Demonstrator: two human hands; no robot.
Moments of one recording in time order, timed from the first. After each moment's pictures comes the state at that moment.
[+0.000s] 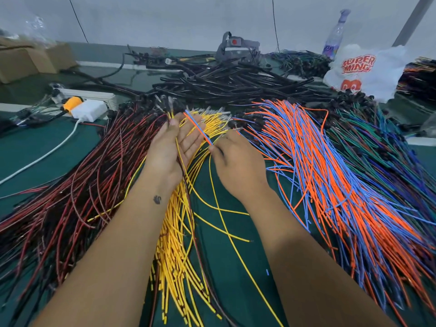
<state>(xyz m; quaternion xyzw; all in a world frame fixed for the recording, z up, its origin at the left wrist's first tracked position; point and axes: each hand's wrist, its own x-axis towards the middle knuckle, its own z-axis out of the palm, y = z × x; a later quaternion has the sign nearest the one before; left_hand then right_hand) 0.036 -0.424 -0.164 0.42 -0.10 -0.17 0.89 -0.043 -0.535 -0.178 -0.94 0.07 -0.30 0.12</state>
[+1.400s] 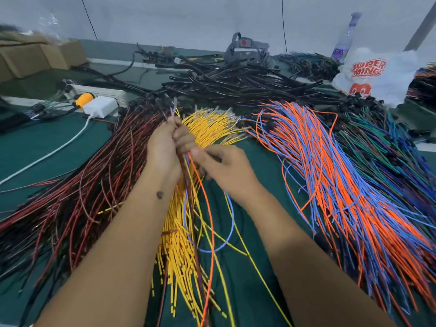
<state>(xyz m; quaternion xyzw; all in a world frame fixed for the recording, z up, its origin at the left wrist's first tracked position) 0.048 -0.412 -0.159 0.31 -0.05 -0.22 0.92 -0.045 -0.507 -0.172 -0.87 0.00 -0.19 0.45</state>
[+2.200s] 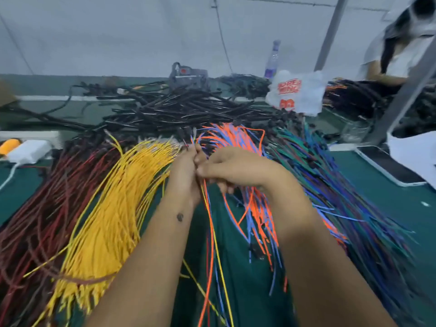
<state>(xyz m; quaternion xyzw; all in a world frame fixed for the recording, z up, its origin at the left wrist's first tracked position) -0.022 -0.533 -0.138 0.47 -0.07 -0.27 0.84 -0.105 -0.605 -0.086 -0.92 0.08 0.02 0.39</state>
